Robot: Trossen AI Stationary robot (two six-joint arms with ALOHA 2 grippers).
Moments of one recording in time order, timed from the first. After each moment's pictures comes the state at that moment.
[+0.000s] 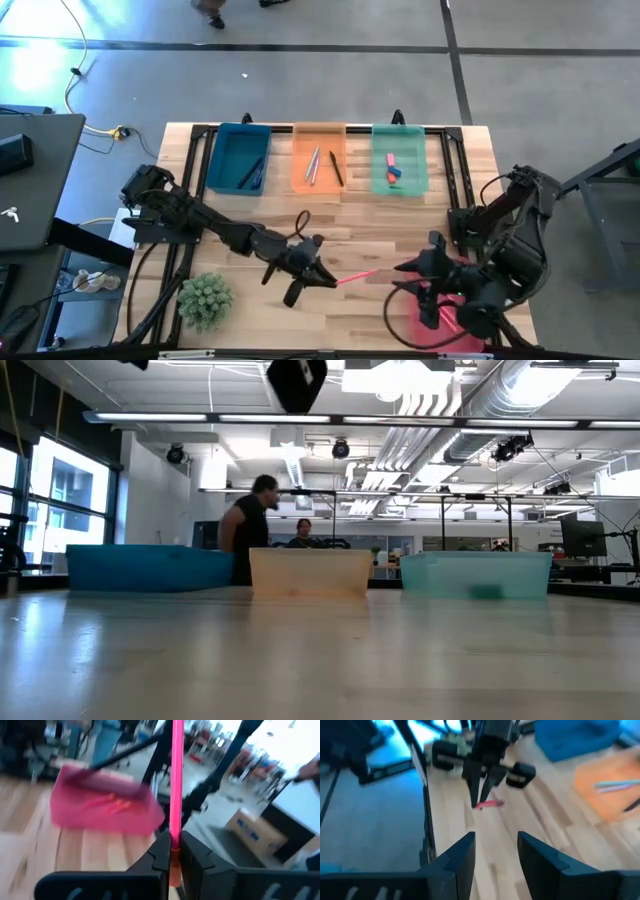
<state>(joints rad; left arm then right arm) -0.28 1.70 0.92 0.64 0.03 -0.41 0.90 1.54 1.78 -1.19 0.73 0.99</state>
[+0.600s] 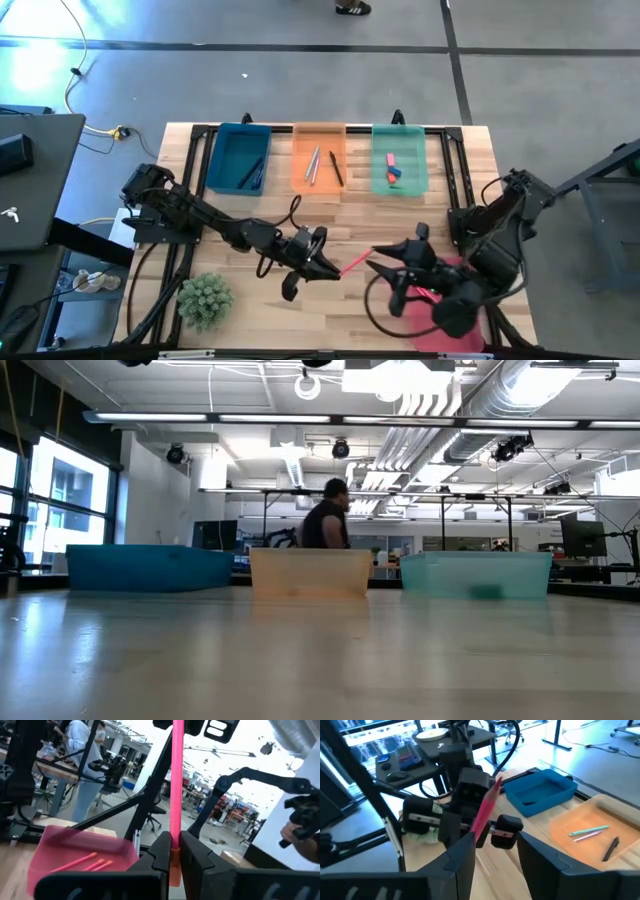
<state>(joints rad) -0.24 1.70 0.92 0.93 0.04 -0.42 0.84 1.60 1.78 -0.95 1.07 0.89</state>
